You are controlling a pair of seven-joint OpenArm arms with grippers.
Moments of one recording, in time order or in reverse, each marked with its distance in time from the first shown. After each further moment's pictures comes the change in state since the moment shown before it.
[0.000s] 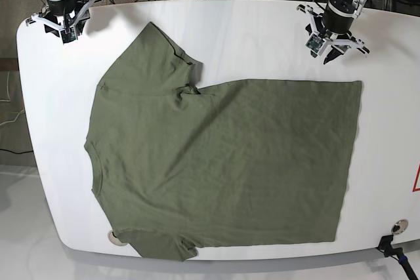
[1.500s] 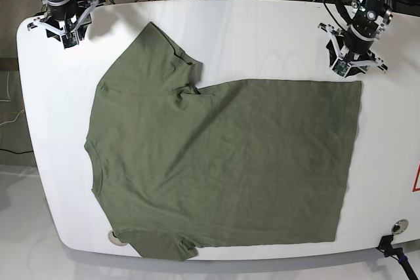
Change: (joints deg) left arm -8.0 -7.6 -3.1 -7.6 -15.4 -3.9 5.6; right arm 2.0 0.4 -0.7 -0.5 0.9 0.7 -0.7
